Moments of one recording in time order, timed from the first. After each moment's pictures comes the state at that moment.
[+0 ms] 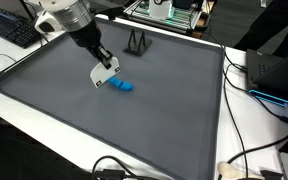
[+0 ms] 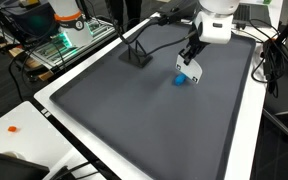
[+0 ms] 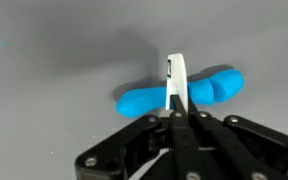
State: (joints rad) arm 0.04 0.63 -0.02 -1.55 0.13 2.00 0.23
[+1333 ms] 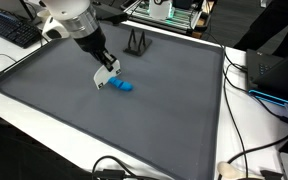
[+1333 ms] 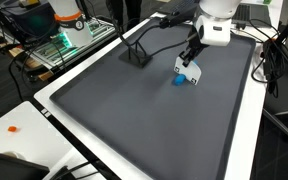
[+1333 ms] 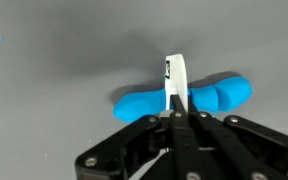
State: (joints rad) arm 0.06 0.65 -0.01 -1.56 0.09 2.01 0.23
